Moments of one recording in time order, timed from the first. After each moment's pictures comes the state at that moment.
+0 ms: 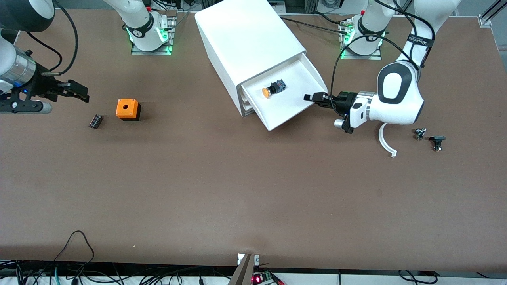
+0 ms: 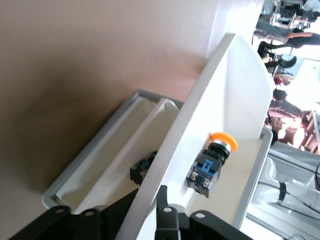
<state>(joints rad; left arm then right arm) 0.07 0.23 -0.30 -2.17 -1.06 1.90 0.44 0.16 -0.02 -0.12 -1.78 -0.01 1.66 0.03</state>
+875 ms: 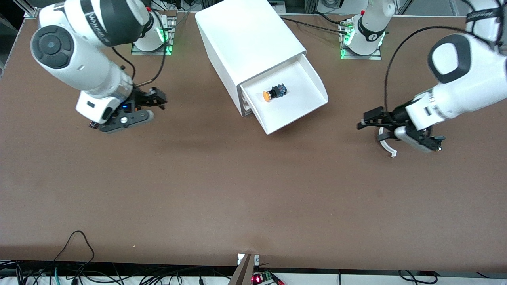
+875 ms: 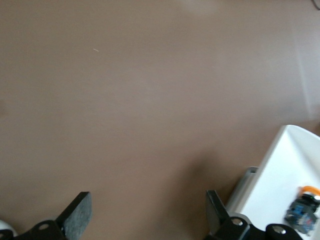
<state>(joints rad) 0.12 0.07 -0.17 -1.94 -0.46 2.06 0.40 0.48 0.21 -0.10 -1.57 0.15 1.71 0.01</state>
